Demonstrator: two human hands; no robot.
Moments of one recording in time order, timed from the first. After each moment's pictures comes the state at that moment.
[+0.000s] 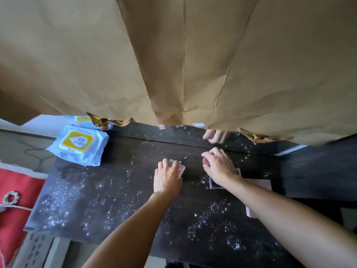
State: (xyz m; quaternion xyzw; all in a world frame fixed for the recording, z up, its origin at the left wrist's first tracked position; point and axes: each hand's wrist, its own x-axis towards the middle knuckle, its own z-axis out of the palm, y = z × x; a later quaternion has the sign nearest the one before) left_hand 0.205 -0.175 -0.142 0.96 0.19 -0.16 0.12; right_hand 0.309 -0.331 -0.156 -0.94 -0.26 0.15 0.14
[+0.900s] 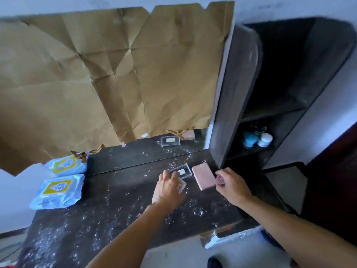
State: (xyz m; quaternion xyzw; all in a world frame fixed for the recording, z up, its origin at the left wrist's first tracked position) left_hand 0.109 -0.287 -0.009 0.98 -0.03 -0.09 0.19; right_hand 0.130 -0.522 -0.042 -0.97 -0.08 -0.03 0.21
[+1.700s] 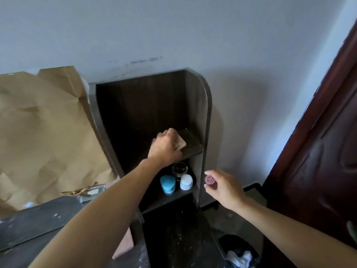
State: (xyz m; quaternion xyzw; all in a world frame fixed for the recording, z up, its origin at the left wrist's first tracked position) left_hand 0.322 -0.637 0.145 0.96 -0.16 0.07 0.22; right_hand 0.222 -0.837 0.045 -0.96 -0.05 -0.14 0.24
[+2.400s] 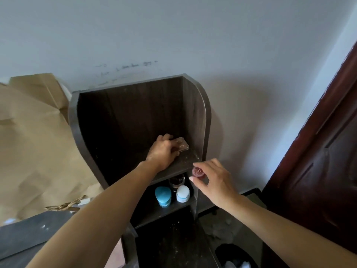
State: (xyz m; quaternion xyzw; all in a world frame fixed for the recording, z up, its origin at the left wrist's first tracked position) left_hand 0.387 -0.650 0.127 0.96 -0.21 0.05 0.17; right_hand 0.270 -0.830 0.089 -0.92 -0.16 -0.27 0.25
